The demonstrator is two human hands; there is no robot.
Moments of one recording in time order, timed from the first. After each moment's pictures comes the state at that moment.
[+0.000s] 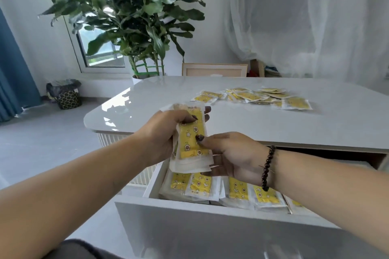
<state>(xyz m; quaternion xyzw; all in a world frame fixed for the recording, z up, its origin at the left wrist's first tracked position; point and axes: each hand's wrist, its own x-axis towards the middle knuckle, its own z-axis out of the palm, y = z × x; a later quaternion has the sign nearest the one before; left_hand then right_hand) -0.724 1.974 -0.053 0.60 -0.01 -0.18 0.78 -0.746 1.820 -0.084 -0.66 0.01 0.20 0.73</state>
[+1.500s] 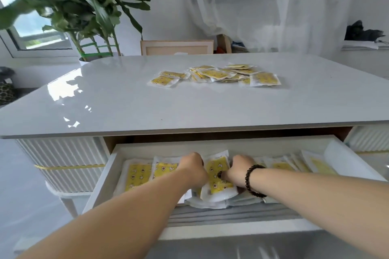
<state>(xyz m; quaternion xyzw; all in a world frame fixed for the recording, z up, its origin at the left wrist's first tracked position) -0.634 1.836 -0.230 0.94 -0.09 -0.21 0.25 -0.678 1.706 -0.226 -0.94 0.21 0.13 0.24</state>
